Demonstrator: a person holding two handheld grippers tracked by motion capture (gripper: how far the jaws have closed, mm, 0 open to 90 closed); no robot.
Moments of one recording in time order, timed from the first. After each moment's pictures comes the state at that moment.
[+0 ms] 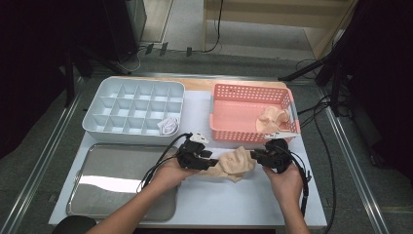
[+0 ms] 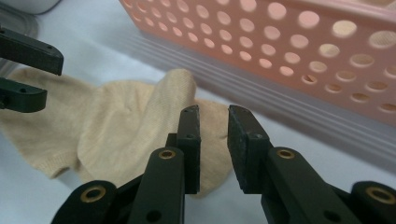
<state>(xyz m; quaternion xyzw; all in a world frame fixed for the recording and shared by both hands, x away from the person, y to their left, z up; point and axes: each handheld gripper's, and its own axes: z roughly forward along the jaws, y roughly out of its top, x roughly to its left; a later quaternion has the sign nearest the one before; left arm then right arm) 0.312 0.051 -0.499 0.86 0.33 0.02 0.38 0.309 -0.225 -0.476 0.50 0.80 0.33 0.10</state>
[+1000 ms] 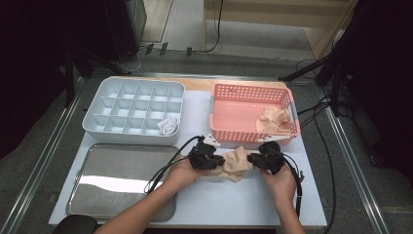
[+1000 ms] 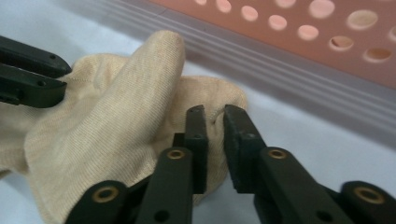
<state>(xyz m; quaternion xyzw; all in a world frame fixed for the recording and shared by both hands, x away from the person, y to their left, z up) 0.320 0.025 -0.517 0.87 0.33 0.01 0.38 0.318 -0.217 -0.507 0.51 0.80 0.30 0.09</state>
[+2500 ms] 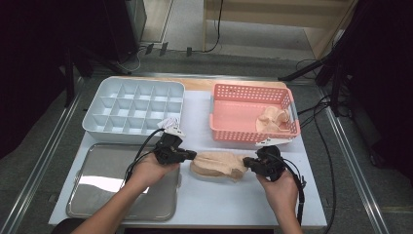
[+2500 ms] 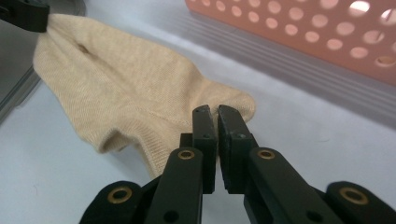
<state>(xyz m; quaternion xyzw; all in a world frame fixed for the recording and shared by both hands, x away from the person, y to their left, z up) 0.304 0.117 -0.476 0.84 0.37 -0.01 0.38 0.284 -0.201 -0.472 0.48 0.81 0.33 0.07</state>
